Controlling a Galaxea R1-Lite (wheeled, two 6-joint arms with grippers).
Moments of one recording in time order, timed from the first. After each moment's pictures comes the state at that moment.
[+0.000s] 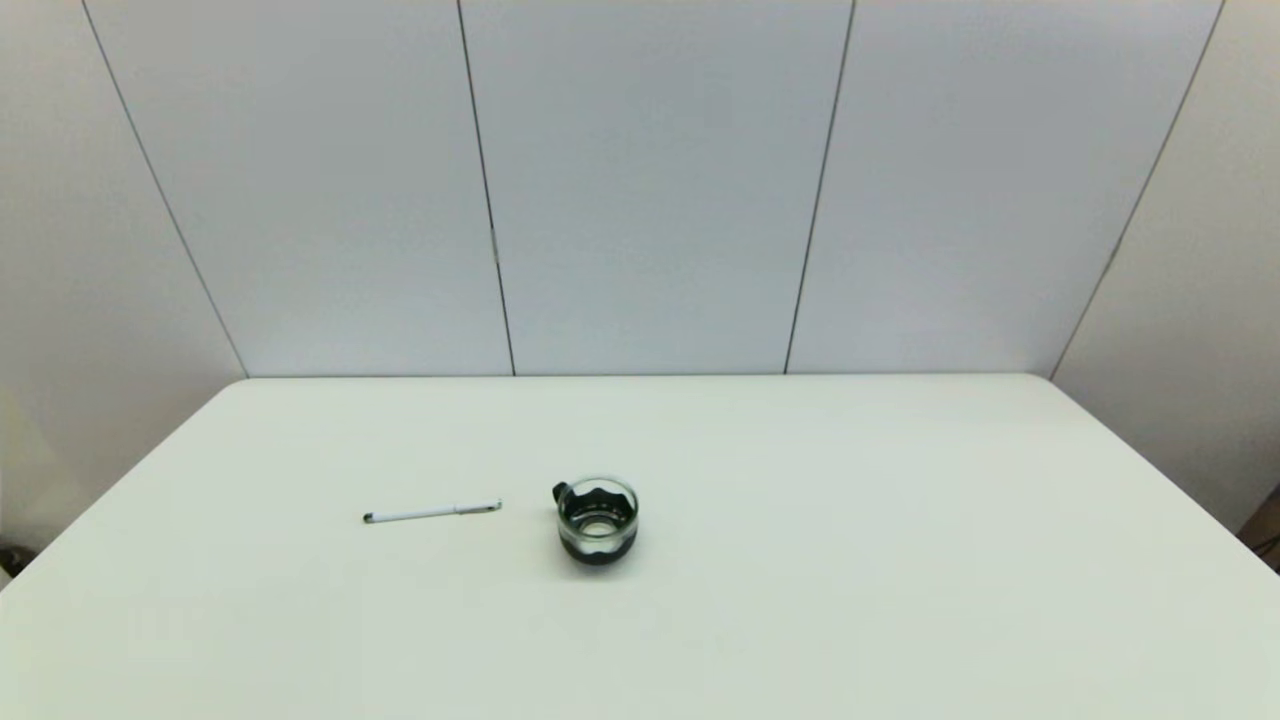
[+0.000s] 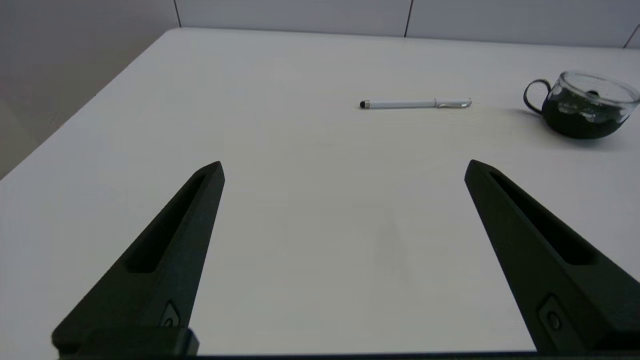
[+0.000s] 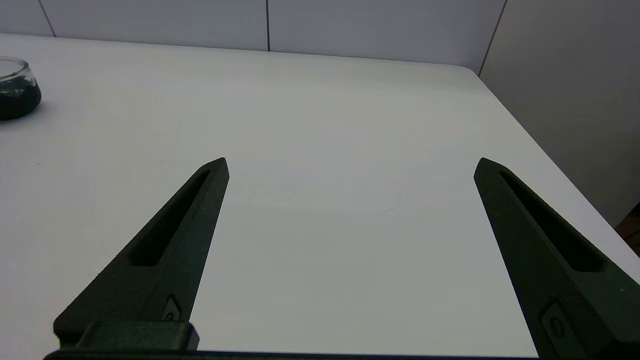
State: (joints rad) left arm 0.00 0.05 -0.01 -0.01 0.00 -0.02; right arm -0.01 0.00 0.00 -0.02 0.03 -0.06
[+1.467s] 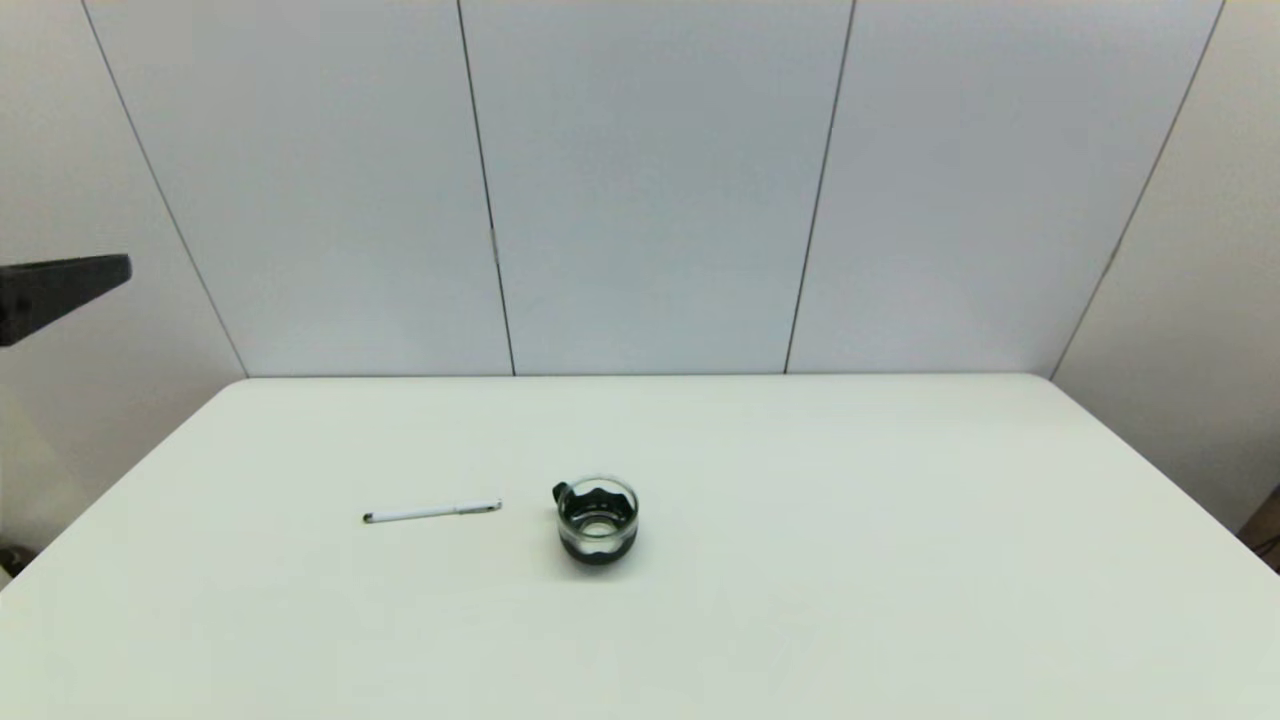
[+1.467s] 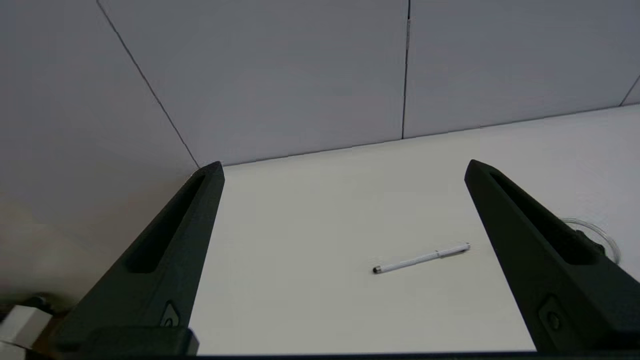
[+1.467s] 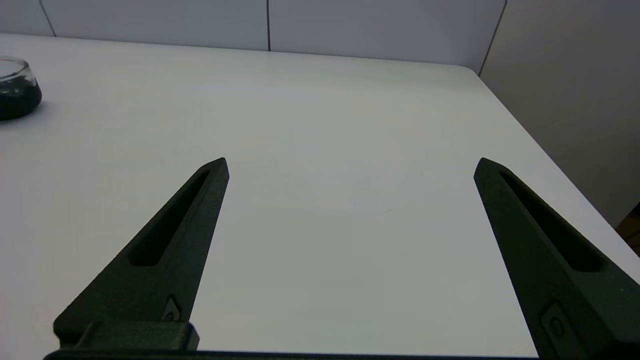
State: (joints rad) left arm -0.05 1.01 -1.02 0.13 -0.01 0.18; right arm -0.01 0.00 0.00 -0.02 0.03 -0.06
